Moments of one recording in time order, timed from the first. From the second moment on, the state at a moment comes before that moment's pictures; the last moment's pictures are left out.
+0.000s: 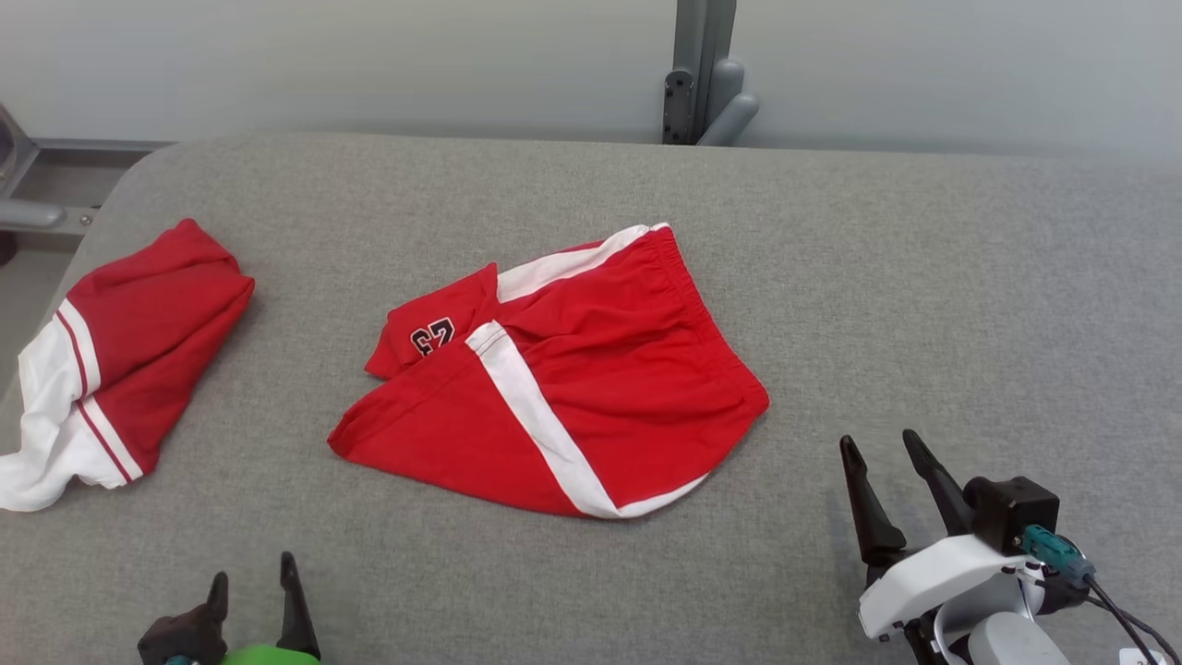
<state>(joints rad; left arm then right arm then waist) -0.04 0.05 0.07 0.54 -0.23 0.02 -0.26 -0.11 -0.09 0.12 0.38 0.27 0.13 -0.26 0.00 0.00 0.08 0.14</state>
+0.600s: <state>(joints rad) -0.06 0.05 -0.09 0.38 -0.26 -0.02 -0.26 -0.09 -0.11 0.13 0.38 0.28 0.13 -0.26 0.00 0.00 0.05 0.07</state>
